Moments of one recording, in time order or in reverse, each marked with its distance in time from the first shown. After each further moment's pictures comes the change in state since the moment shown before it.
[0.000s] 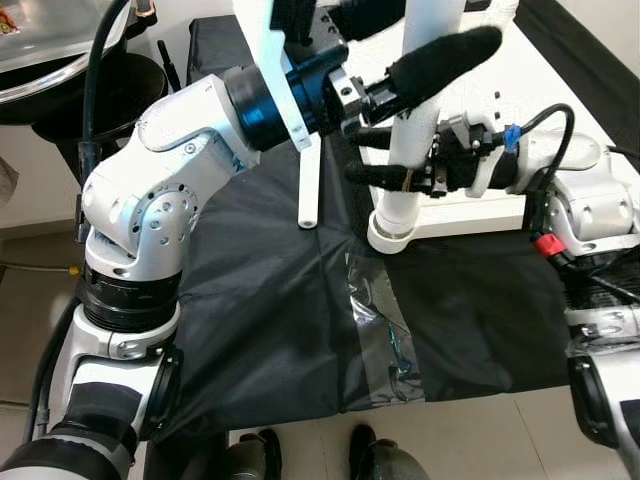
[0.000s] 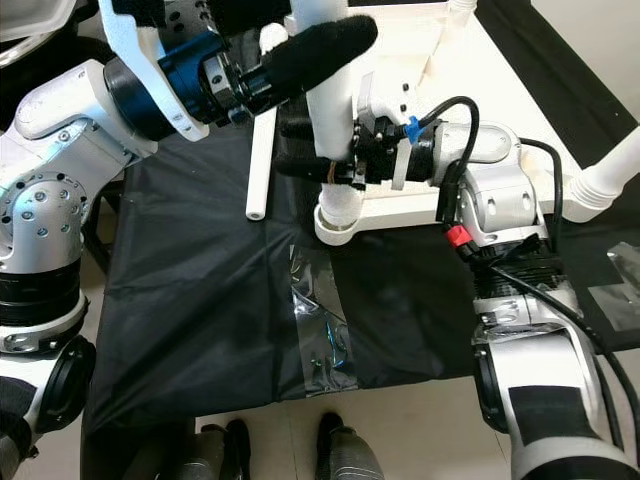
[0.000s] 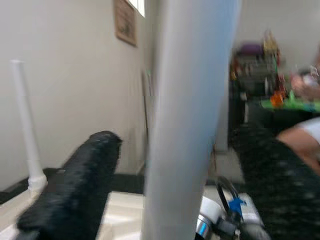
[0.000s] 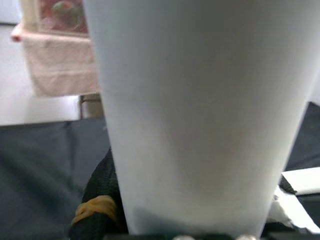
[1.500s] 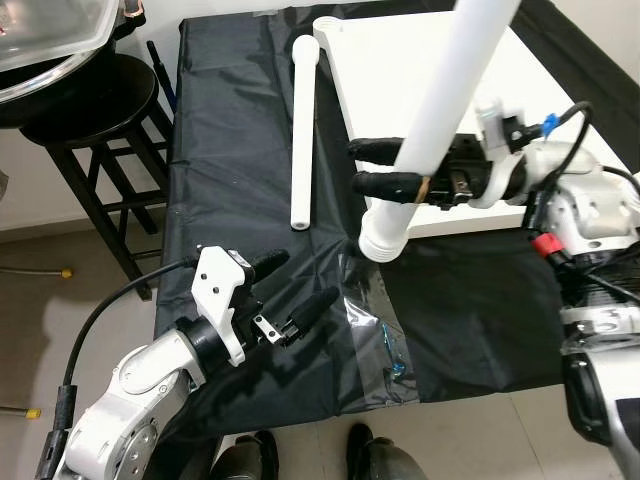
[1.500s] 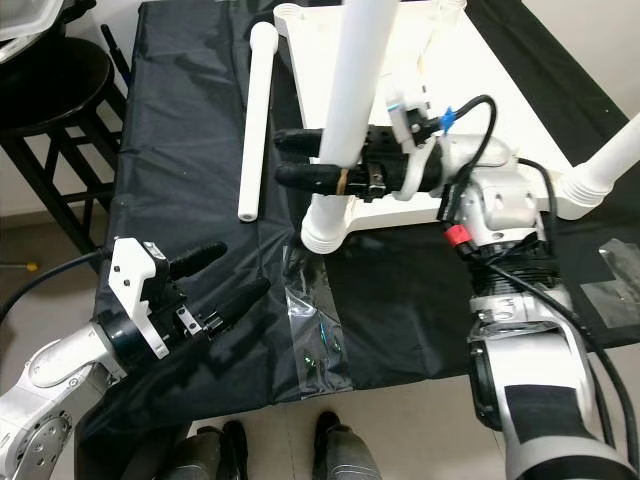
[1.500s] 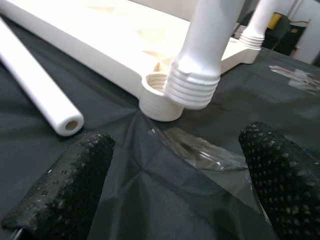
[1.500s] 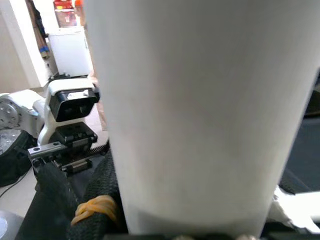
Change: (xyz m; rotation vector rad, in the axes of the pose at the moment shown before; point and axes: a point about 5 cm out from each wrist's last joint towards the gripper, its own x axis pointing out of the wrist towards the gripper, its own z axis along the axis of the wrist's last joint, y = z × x) left arm -0.158 -0.076 -0.128 -0.123 0.496 0.384; right arm -0.012 0.004 -0.009 0.210 -0.104 0.244
